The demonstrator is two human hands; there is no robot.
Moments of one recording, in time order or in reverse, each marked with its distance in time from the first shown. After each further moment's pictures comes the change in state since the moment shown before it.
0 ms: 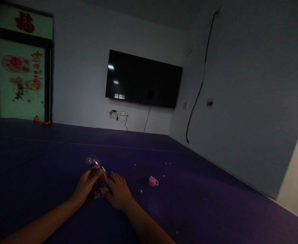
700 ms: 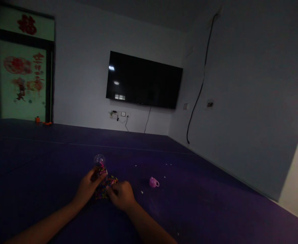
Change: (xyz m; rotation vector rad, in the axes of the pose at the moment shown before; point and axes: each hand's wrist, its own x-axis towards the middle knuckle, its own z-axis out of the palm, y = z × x) left_hand -0.005 0.002 0.000 0.347 -0.035 0.246; right_hand -0.005 0.008 0.005 0.250 0.286 -0.030
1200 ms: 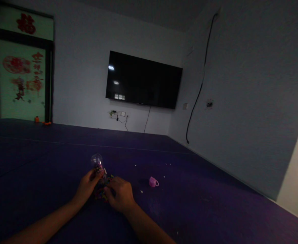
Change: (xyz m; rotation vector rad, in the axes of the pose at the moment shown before) left_hand 0.005 -0.006 0.001 -0.082 0.004 -0.066; right_hand 0.001 -0.014 -0.009 -0.130 0.051 -0.148
